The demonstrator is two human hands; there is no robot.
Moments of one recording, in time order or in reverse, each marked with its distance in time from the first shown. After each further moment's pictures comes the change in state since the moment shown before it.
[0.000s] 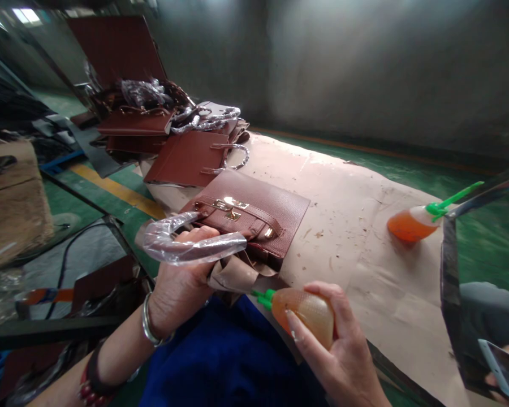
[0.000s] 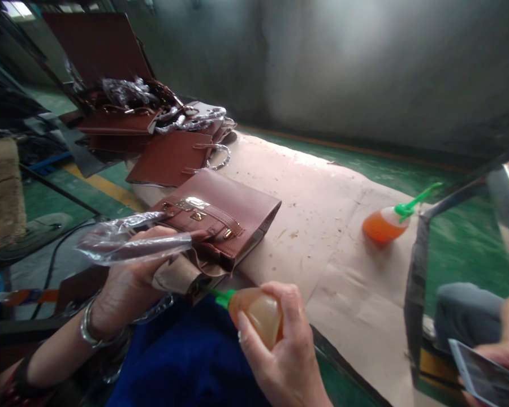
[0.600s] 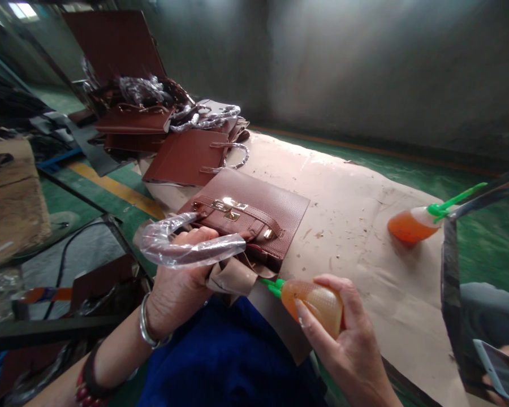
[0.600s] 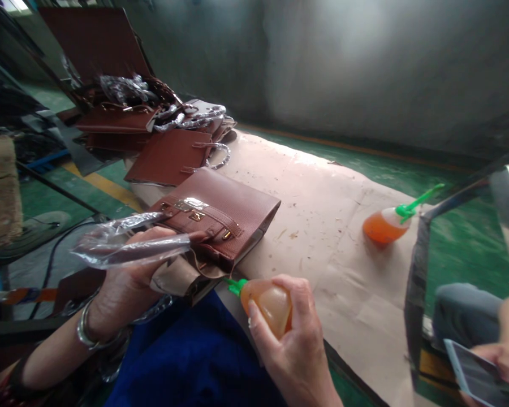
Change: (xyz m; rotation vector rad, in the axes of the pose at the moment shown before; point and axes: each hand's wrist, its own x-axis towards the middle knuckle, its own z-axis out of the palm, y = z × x) left_hand -0.001 0.000 0.001 0.018 -0.024 0.001; right_hand 0.008 0.004 -0.004 -0.066 0.071 -0.011
